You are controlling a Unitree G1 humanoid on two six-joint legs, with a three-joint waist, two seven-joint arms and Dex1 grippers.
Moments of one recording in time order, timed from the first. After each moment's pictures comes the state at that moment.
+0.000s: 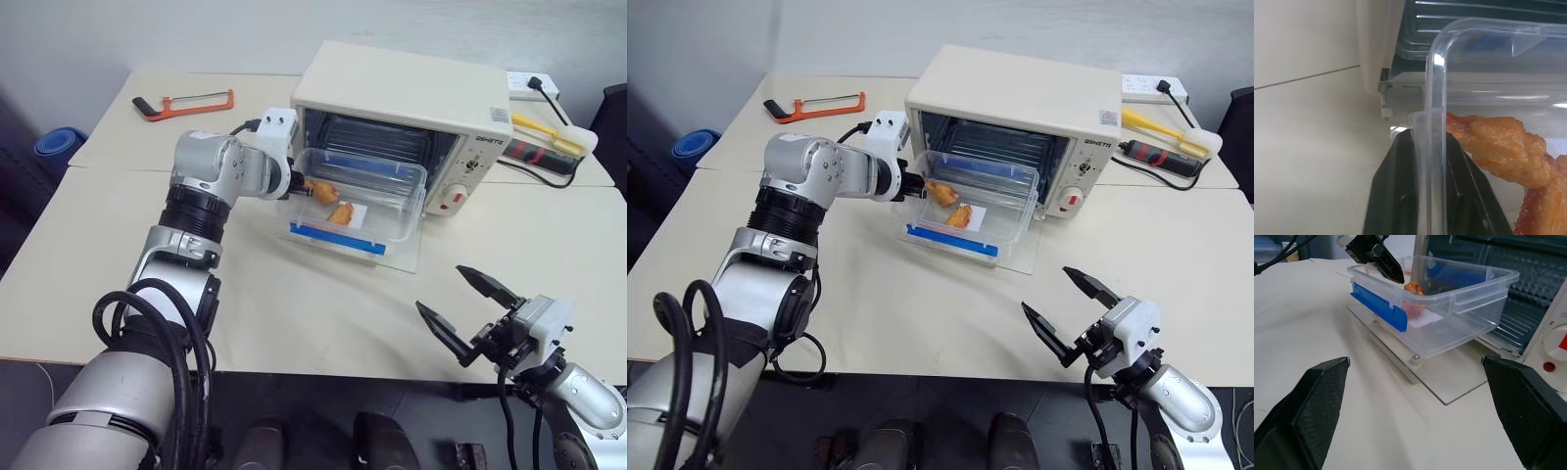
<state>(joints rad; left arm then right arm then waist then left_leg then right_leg) -1.33 0.26 -0.08 0.65 -0.44 1.16 -0.03 0.31 -0.45 -0.26 -0.51 0.45 -0.03 0.71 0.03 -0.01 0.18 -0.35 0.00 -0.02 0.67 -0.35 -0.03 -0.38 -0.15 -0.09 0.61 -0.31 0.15</state>
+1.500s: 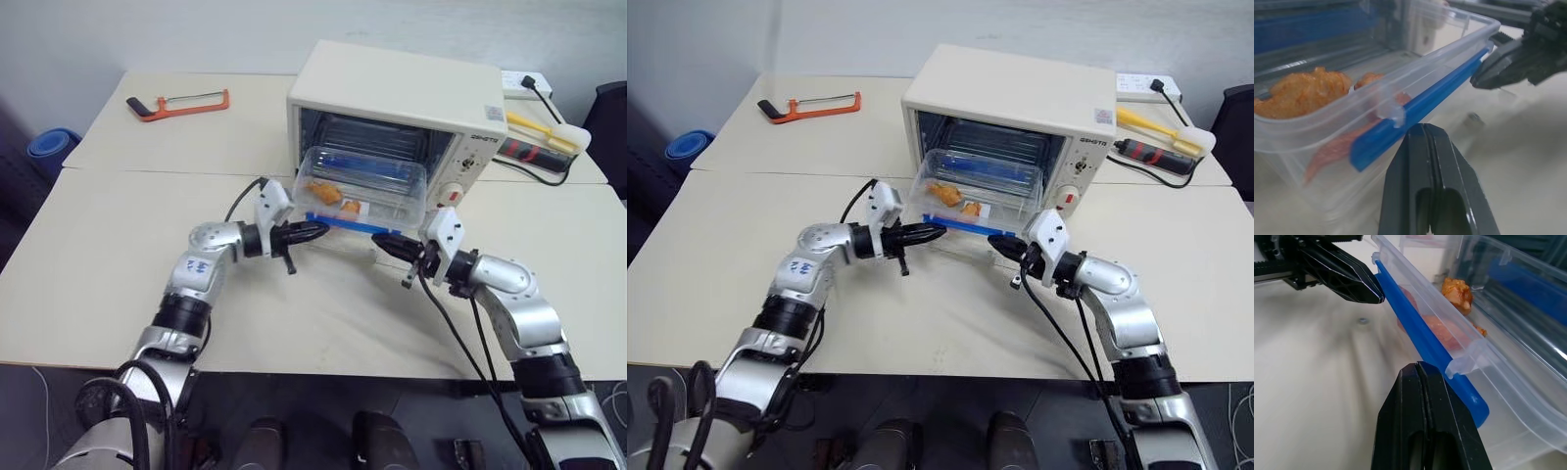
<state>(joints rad) -0.86 0.25 -0.08 0.61 -0.23 0.14 -0.81 -0.51 -0.51 0.04 0.18 0.26 0.07 0.83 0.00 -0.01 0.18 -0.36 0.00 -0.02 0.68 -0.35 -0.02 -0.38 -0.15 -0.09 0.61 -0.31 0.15</state>
